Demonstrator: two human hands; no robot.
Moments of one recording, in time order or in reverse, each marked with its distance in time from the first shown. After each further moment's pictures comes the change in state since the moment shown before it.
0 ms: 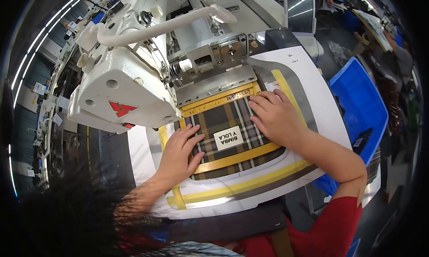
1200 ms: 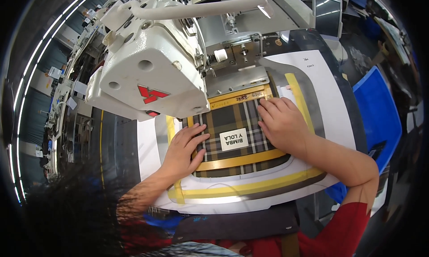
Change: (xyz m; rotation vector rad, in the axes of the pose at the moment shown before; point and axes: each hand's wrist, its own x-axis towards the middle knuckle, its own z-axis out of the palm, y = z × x) left_hand -0.002 -0.001 0.009 -0.001 -0.067 -0.046; right_hand 0.001 0.009 0.012 0.071 0.049 -0.105
